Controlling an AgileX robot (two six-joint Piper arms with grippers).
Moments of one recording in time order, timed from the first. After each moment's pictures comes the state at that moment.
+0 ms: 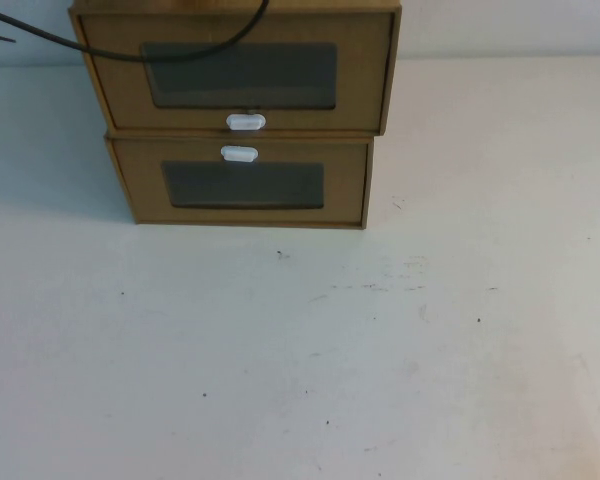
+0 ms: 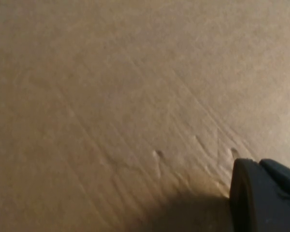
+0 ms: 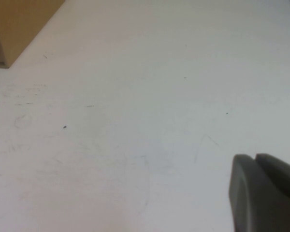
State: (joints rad) right arm -0.02 -0.01 0.02 0.19 0.36 -0.15; left arm -0.13 2.16 -2.50 -0.64 1.26 0.43
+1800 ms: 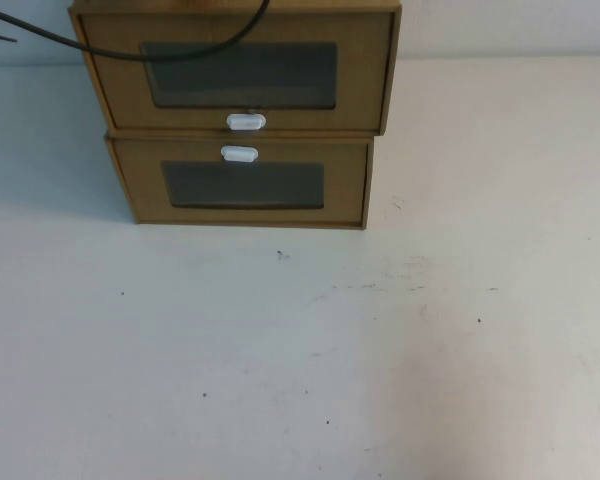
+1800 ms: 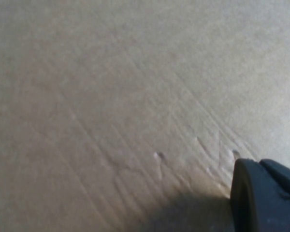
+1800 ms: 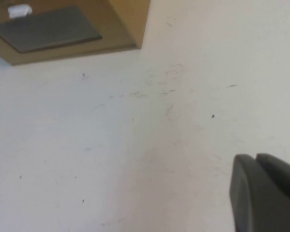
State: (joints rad) right arm -0.02 0.68 -0.53 0.68 0.69 -0.28; left arm -0.13 2.16 -2.50 -0.64 1.25 0.43
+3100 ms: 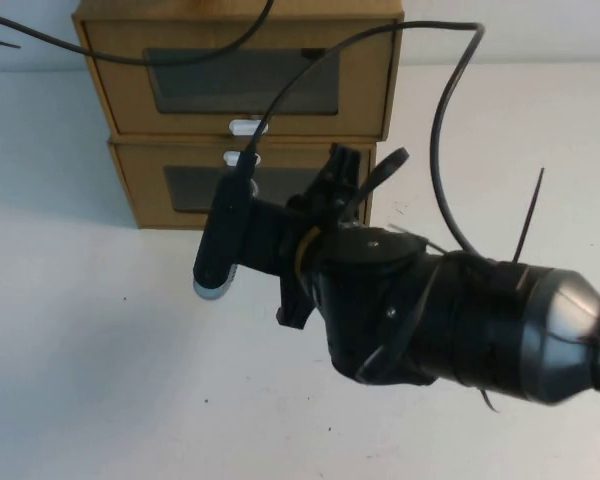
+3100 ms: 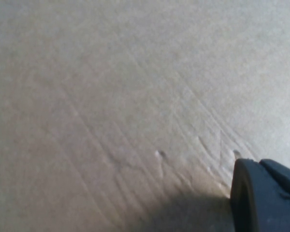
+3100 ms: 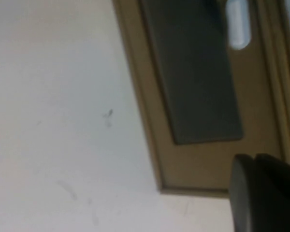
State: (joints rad) right arm 1.01 1.77 -1.33 -1.13 0.67 0.44; left arm -0.13 2.16 -2.50 -0.64 1.25 0.41
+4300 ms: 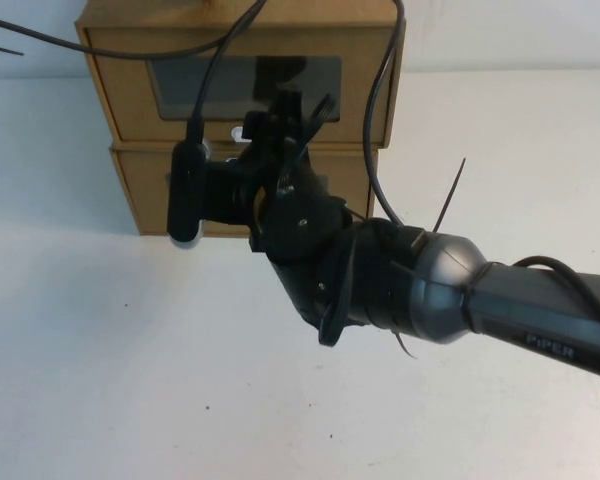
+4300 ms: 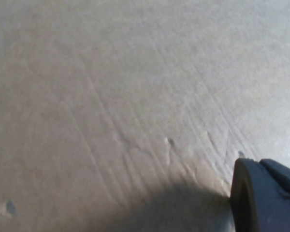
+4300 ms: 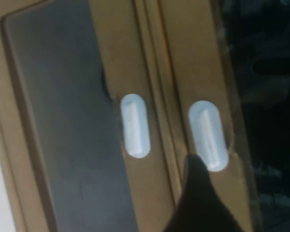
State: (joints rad) right arm 0.93 2.01 -1.57 -1.65 0.61 0.63; left arm -0.13 2.16 -2.50 -0.63 1.25 0.24
